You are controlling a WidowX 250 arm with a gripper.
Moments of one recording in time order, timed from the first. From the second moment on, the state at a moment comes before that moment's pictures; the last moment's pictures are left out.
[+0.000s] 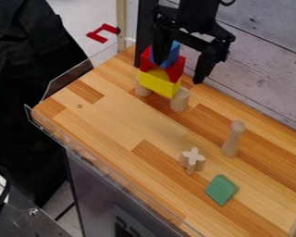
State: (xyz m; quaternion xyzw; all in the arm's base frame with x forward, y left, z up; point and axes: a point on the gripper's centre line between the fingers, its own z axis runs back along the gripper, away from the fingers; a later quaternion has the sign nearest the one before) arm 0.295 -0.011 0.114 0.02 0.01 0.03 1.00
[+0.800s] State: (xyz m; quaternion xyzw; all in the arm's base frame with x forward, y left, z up) arm 0.294 0.004 0.111 0.04 0.02 0.03 1.00
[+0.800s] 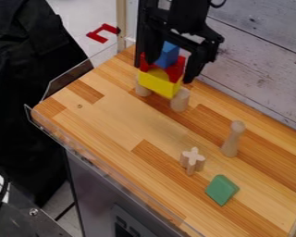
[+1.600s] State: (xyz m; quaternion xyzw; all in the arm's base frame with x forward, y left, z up) arm 0.309 0.047 0.118 0.04 0.02 0.01 1.00
